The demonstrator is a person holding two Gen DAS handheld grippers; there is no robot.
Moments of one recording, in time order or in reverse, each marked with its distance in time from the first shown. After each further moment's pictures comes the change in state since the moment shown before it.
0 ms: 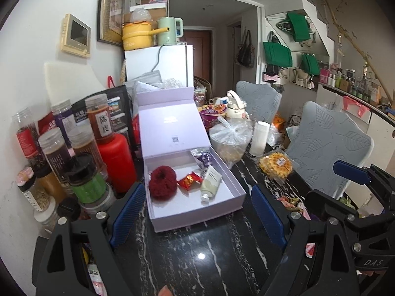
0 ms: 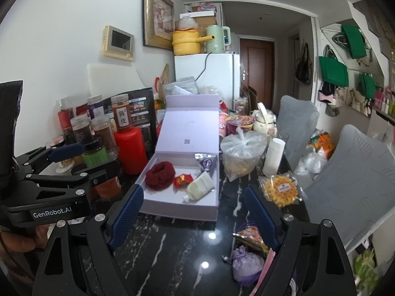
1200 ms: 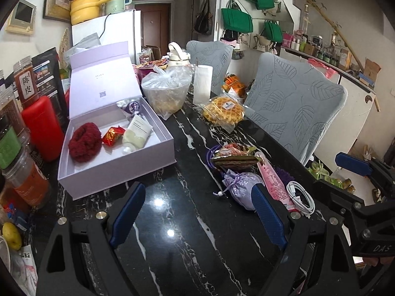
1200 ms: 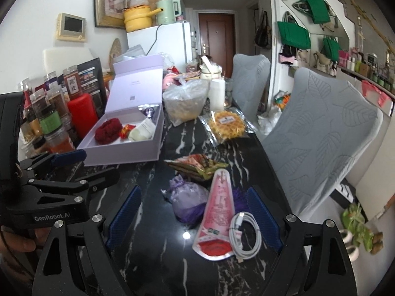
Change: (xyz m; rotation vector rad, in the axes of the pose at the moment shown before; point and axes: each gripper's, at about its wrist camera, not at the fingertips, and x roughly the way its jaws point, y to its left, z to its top) left arm 0.071 -0.094 -0.079 0.102 0.165 -0.219; right arm -0.017 -0.085 -0.108 0.140 0.144 -0.181
